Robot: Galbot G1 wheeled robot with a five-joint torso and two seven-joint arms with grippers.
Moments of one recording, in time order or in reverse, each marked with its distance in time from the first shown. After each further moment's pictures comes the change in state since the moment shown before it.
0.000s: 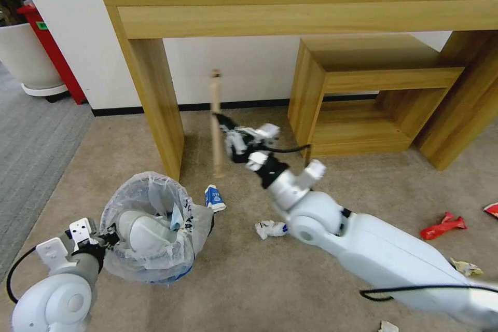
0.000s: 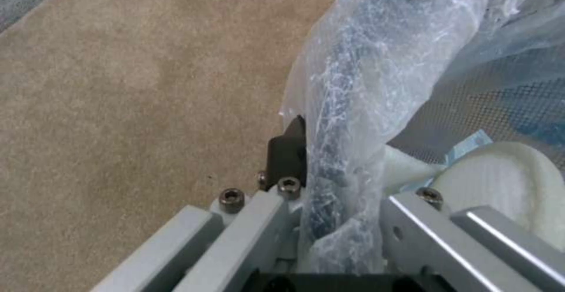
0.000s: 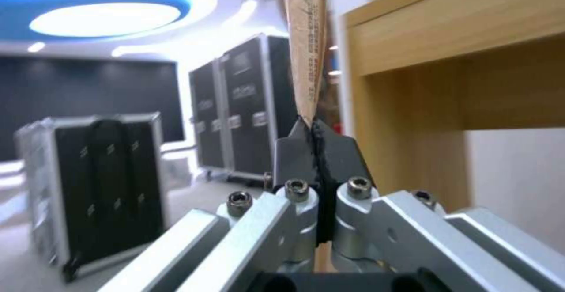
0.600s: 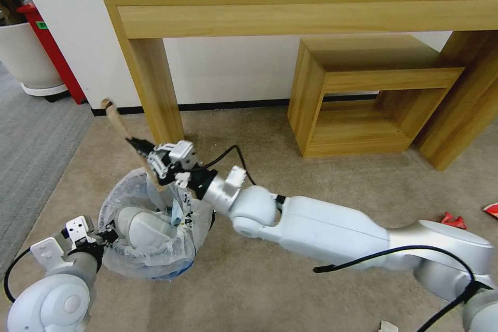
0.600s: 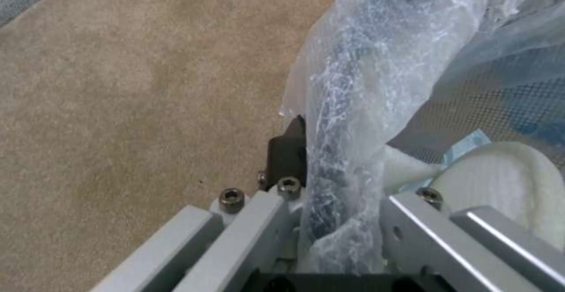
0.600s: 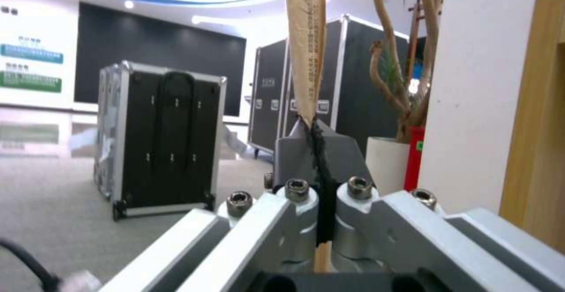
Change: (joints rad) left arm -0.004 -0.012 -0.008 -0.015 -0.016 -0.001 -0.002; right arm 0.135 0.281 -0.228 -0.296 -0.185 0.079 -0.038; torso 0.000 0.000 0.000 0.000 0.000
